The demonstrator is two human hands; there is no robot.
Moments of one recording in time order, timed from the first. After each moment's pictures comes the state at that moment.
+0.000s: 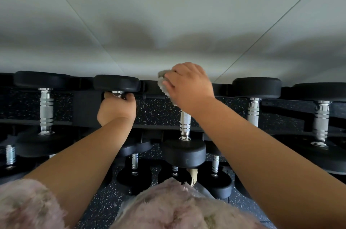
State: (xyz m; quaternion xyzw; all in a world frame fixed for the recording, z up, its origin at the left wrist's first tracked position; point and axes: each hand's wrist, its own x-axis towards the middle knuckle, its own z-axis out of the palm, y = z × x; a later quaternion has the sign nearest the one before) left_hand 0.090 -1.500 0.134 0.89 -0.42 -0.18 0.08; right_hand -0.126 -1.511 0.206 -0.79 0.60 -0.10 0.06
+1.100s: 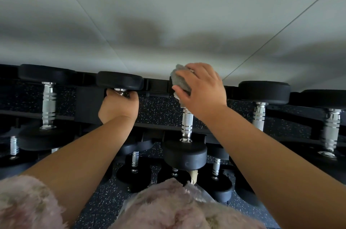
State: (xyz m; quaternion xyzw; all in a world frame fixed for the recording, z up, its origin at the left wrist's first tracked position) left_hand 0.088 -1.501 0.131 0.89 -0.42 -0.17 0.08; right_hand -0.152 -1.502 0.188 -0.77 0.61 -0.18 0.08
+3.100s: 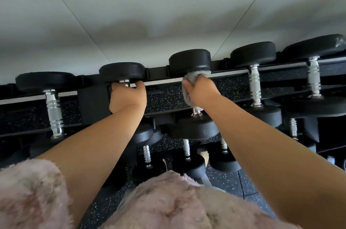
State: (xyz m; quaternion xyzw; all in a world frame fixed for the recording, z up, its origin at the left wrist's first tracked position) left_hand 0.098 -1.495 0.133 0.86 -0.43 -0.25 0.14; right_hand -0.107 -1.445 0.170 -0.45 0.82 -0.05 0.35
